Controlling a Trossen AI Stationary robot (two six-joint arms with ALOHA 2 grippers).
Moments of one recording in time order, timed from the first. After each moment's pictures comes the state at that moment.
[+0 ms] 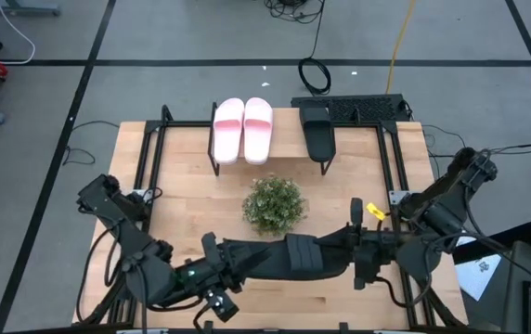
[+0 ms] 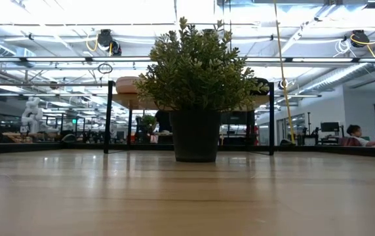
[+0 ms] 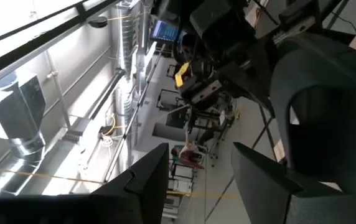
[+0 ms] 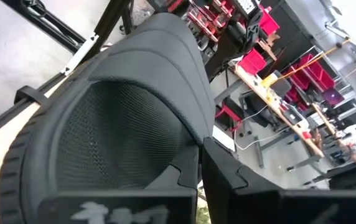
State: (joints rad) left arm -0.72 1.79 1.91 0.09 -1.08 1.51; right arm 0.76 1.39 1.55 -0.58 0.80 -0.40
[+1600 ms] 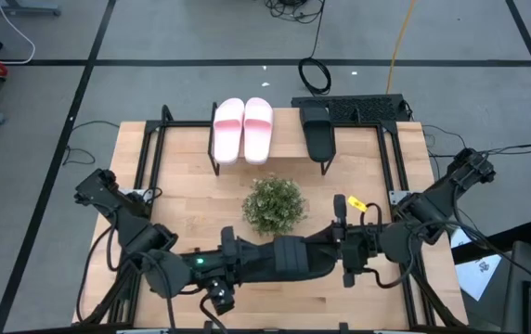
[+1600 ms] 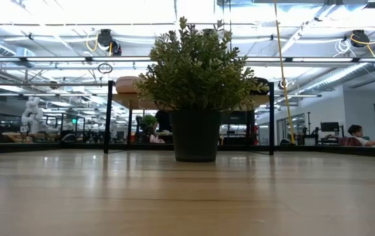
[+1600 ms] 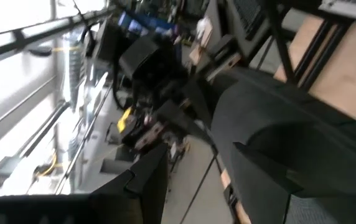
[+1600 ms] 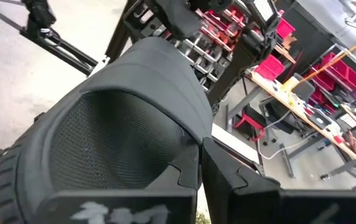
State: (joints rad) left arm -0.68 1.74 1.91 -0.32 -0.81 1.15; right arm 0.66 1.39 1.52 -0.46 0.63 -0.37
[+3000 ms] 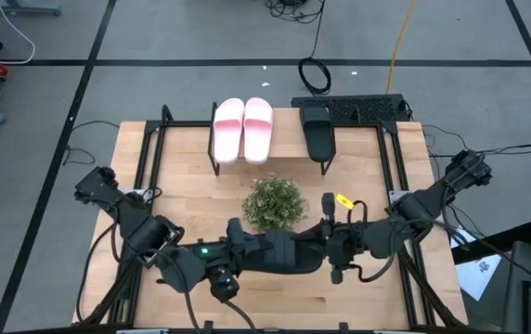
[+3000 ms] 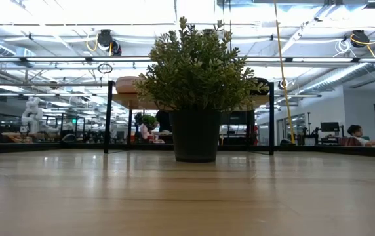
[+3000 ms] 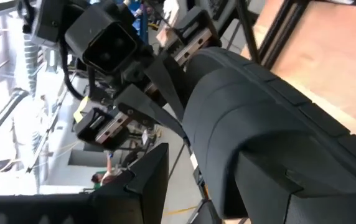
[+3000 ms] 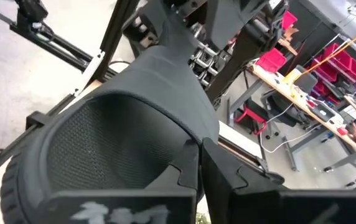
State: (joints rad) left arm -0.64 1.72 1.91 -0.55 -0.75 0.98; right arm 0.60 1.42 1.52 -0.43 0.58 -0.36
